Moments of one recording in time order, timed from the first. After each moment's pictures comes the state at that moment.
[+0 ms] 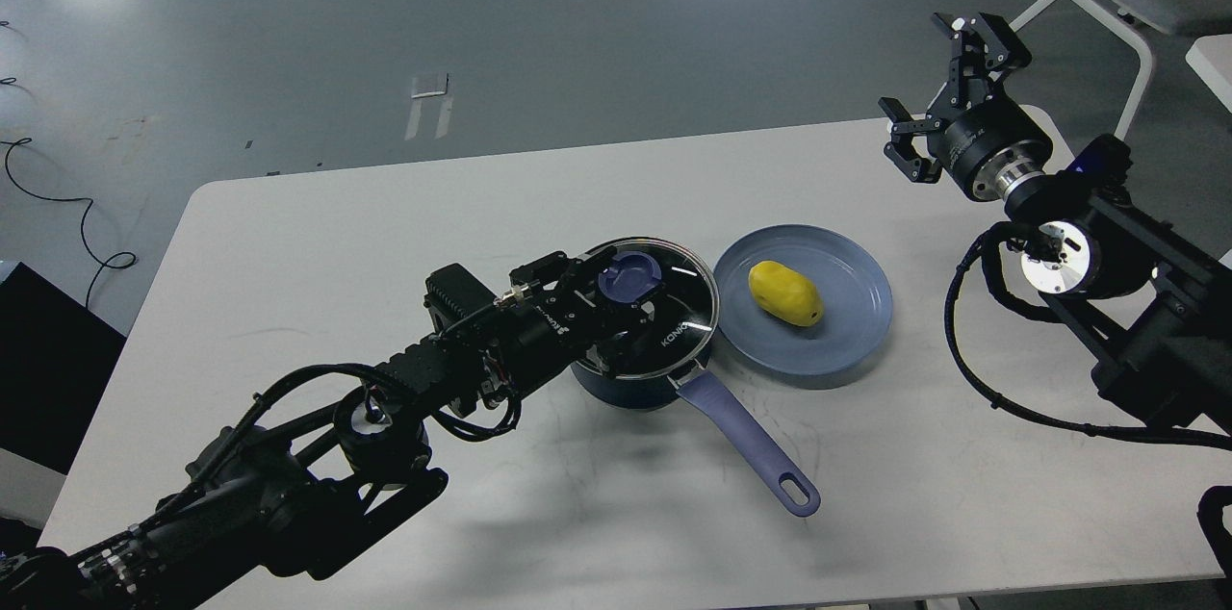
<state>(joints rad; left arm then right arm) -0.59 0.31 -0.46 -1.19 2.18 0.20 -0.19 0.61 -0.32 0.94 0.93 -0.31 0.05 0.21</state>
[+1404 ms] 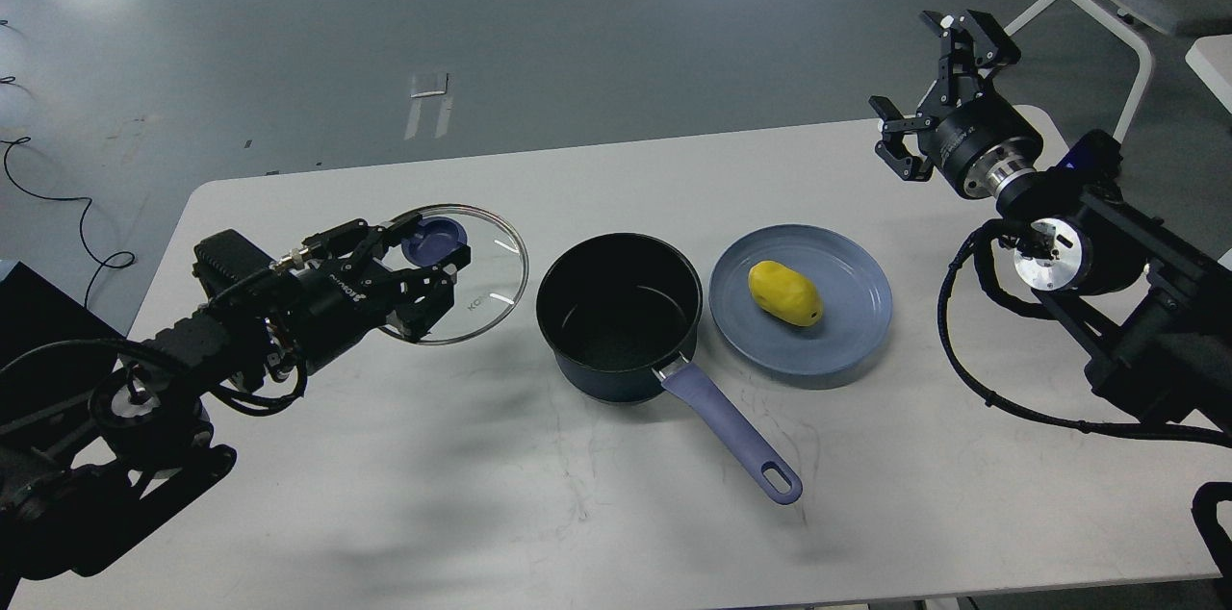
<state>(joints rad) -0.57 0.76 -0.45 -1.27 2.00 0.28 -0.25 0.62 -0.31 0.93 0.92 -0.32 0.04 0.21</state>
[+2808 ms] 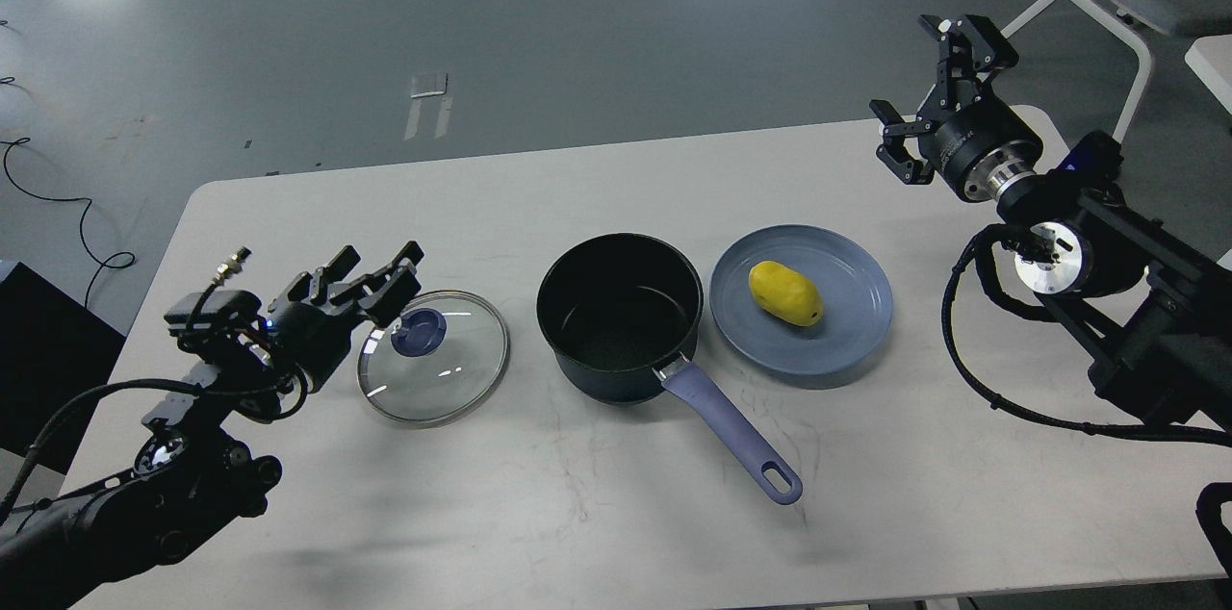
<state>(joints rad) -0.60 0.61 -0.46 -1.04 1.36 0.40 -0.31 0.63 -0.32 0.87 0.93 -0.36 0.06 0.23</state>
